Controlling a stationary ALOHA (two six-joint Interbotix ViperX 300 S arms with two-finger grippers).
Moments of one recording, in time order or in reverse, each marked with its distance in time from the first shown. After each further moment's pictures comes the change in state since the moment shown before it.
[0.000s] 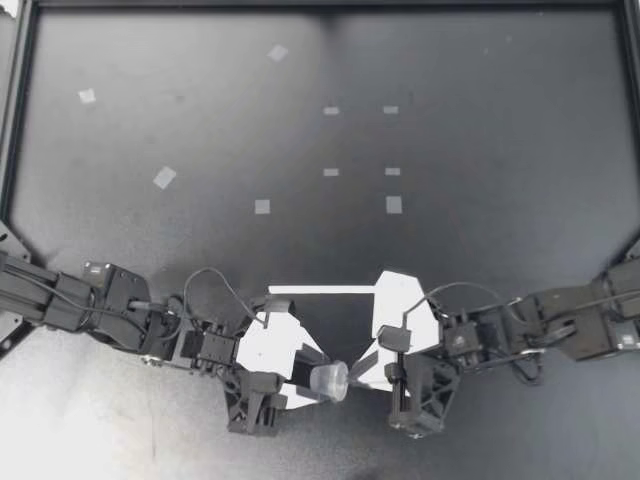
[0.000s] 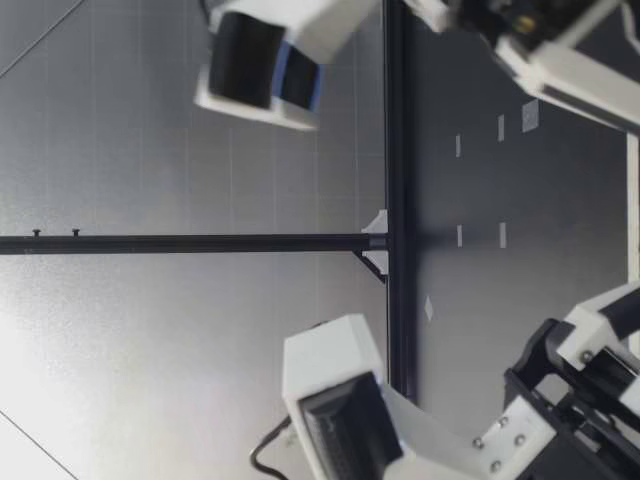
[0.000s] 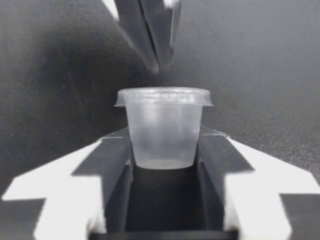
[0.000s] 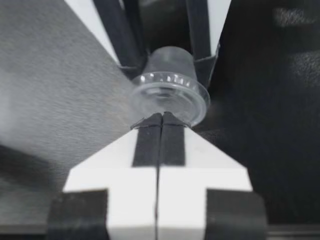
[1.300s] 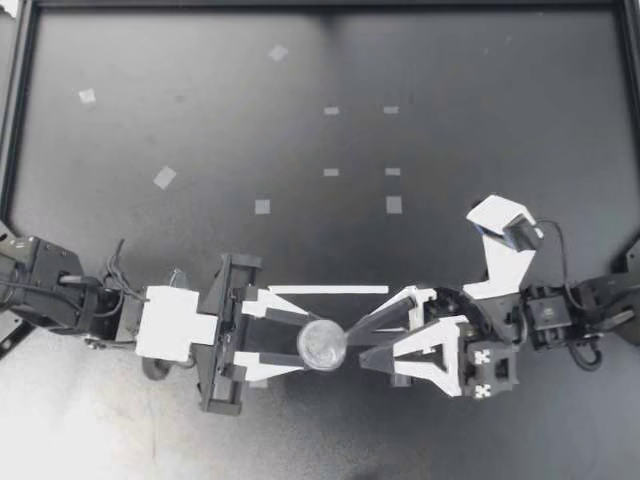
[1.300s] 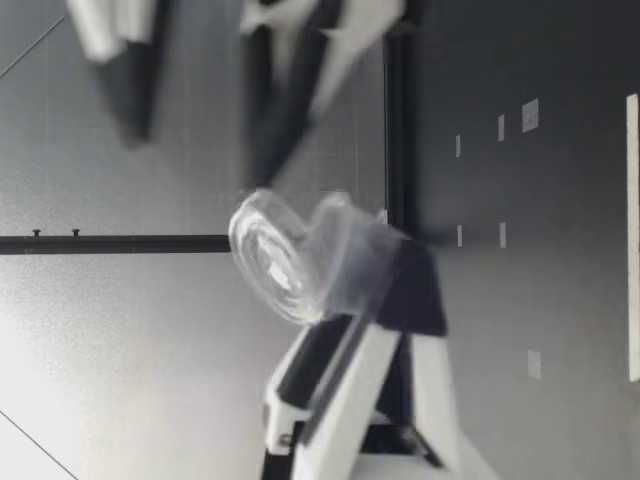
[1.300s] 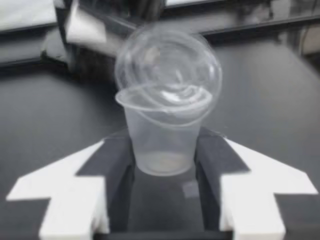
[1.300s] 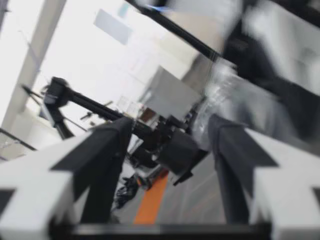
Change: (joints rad) left arm 0.008 -0.222 0.179 -0.124 -0.503 0.296; right arm -0.002 -0.112 0.184 -0.034 -0.962 0.514
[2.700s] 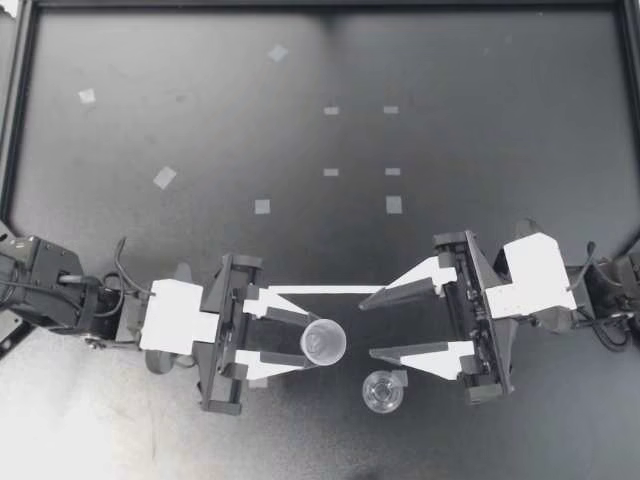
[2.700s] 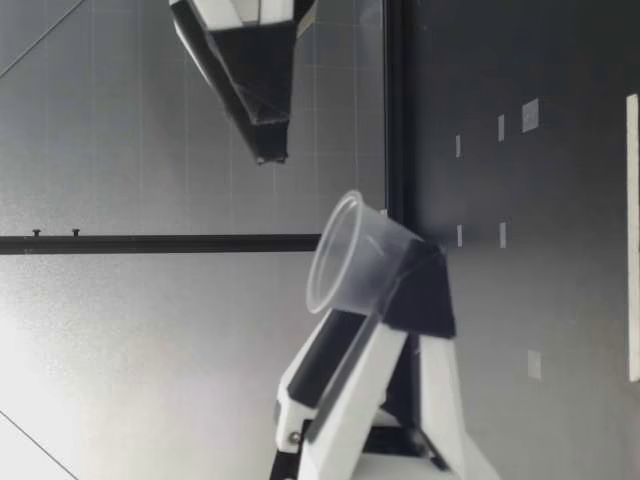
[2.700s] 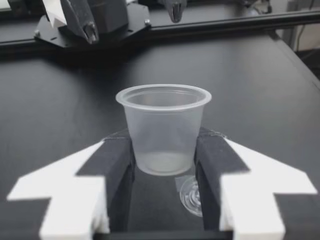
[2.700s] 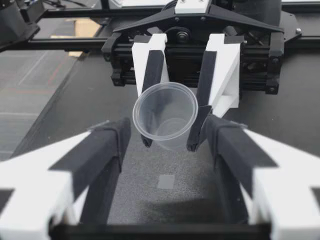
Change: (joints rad) left arm -0.002 0.000 0.000 0.000 0.023 -0.048; right arm -0.044 -0.166 0.026 0.003 0.431 -0.890
